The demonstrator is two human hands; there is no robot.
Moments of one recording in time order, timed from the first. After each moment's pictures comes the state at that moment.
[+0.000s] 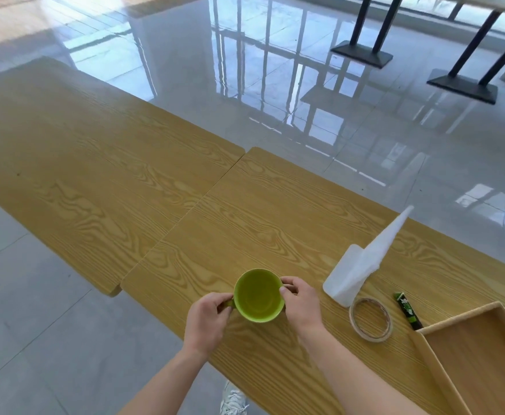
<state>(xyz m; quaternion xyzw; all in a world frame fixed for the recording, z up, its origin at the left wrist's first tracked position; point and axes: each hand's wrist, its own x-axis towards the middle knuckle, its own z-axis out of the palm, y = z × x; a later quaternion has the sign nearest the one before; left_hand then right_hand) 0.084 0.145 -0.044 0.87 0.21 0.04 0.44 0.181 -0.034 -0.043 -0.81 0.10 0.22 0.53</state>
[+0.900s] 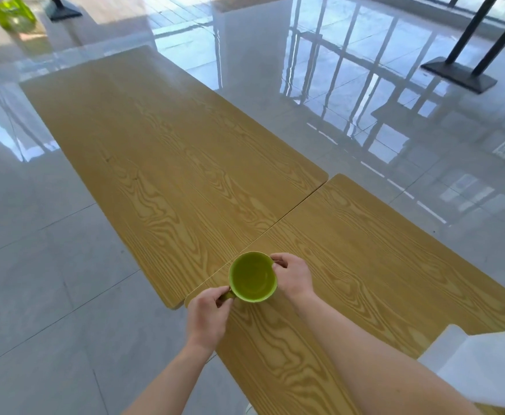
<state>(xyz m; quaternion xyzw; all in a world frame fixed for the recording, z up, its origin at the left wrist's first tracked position) 0.100 0.290 -0.059 0.82 0.37 0.12 0.42 0.269 0.180 -0.042 -0.85 -0.07 0.28 0.44</state>
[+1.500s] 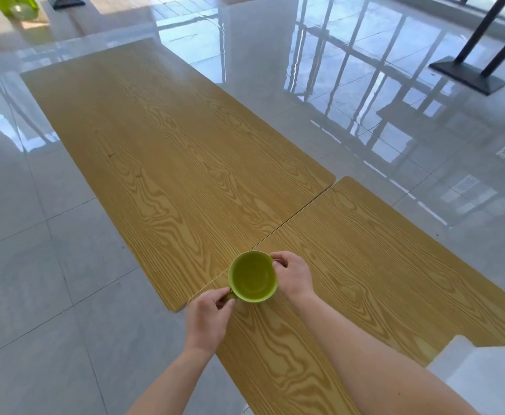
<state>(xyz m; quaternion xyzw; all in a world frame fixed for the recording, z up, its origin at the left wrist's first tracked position) 0.099 0.298 -0.061 0.82 0.37 0.14 0.42 0.273 0.196 -0.043 -0.86 -0.10 0.28 0.43</state>
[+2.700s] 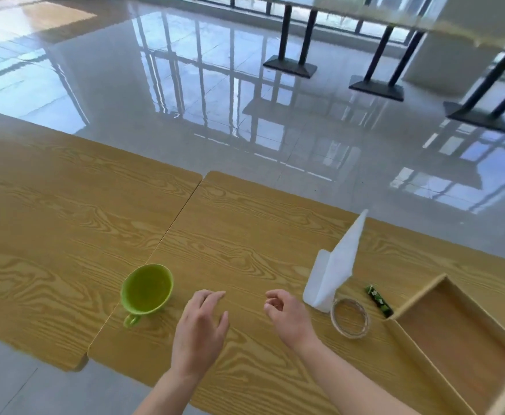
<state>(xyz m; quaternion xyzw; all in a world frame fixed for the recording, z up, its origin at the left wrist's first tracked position) 0.131 0.164 -0.003 0.94 0.06 0.07 0.34 0.188 -0.030 -0.021 -0.88 0.06 0.18 0.43</state>
